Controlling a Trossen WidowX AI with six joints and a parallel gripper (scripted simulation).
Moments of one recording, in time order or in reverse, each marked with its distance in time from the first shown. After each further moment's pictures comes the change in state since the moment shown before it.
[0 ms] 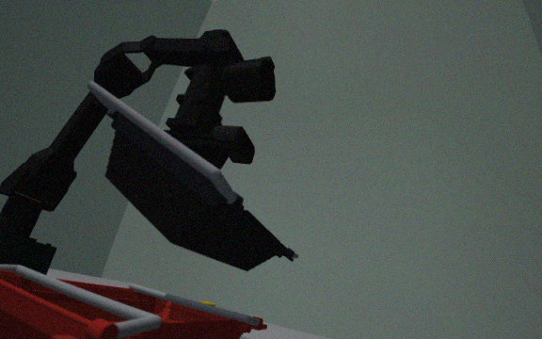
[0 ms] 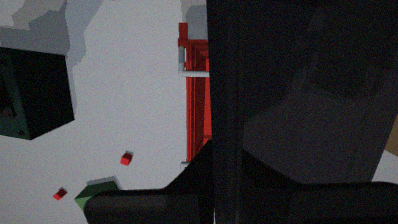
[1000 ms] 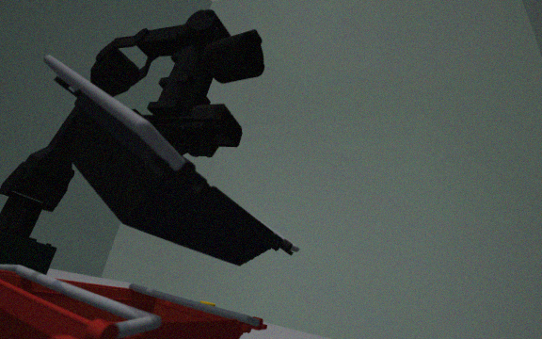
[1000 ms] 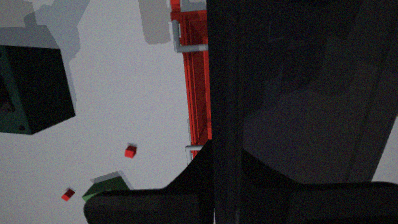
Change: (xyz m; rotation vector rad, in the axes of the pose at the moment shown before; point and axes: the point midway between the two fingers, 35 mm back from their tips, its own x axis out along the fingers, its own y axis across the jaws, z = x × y) arm -0.001 0.005 -0.036 0.090 0.000 -0.004
